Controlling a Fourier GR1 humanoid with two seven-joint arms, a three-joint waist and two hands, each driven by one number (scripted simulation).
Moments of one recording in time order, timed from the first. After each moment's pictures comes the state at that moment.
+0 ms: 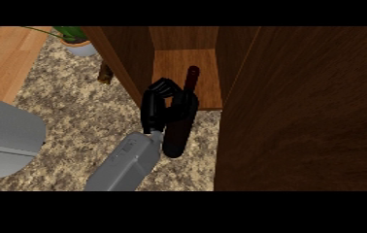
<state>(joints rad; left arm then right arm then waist) -0.52 0.00 -0.45 -0.95 0.69 0.57 -0.48 0.16 -0.17 0.26 -2.51 -0.11 0.07 0.43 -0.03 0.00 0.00</state>
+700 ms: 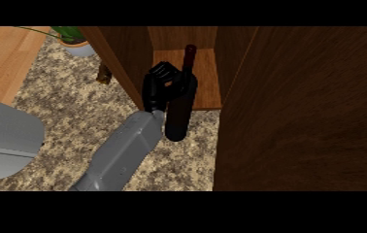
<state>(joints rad) -0.73 0.00 -0.41 -0.69 0.86 0.53 -0.53 0.23 -0.16 0.26 -2.51 -0.11 0.11 0.39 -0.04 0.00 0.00</state>
